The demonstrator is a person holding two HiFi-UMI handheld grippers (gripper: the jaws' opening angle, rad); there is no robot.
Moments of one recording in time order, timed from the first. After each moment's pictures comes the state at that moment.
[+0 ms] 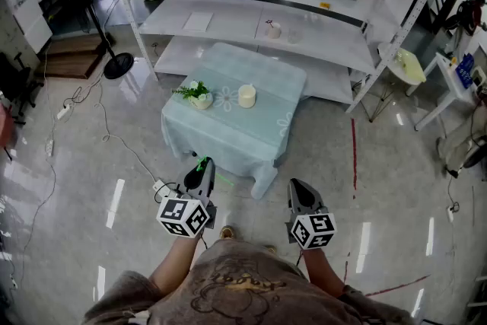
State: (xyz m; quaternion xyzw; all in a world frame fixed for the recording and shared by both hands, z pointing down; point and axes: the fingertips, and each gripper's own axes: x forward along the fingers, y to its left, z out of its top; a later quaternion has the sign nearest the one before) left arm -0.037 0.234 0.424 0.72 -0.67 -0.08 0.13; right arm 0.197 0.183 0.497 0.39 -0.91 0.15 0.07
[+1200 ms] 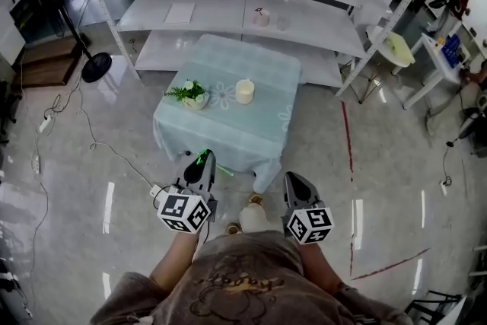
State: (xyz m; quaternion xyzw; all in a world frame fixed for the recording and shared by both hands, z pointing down) left arm -0.121 0.186 0.441 0.76 -0.63 -0.09 0.14; right arm 0.105 0.168 0.510 0.44 -0.88 0.16 0.07
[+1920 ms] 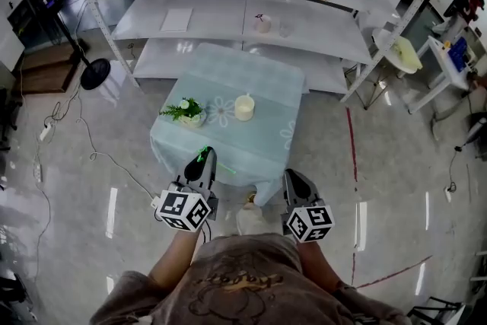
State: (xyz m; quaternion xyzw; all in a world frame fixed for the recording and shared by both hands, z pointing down) left arm -0.139 0.075 0.443 0.77 -0.62 -0.10 0.14; right arm 0.081 0.058 0.518 0.44 -0.88 0.17 0.05
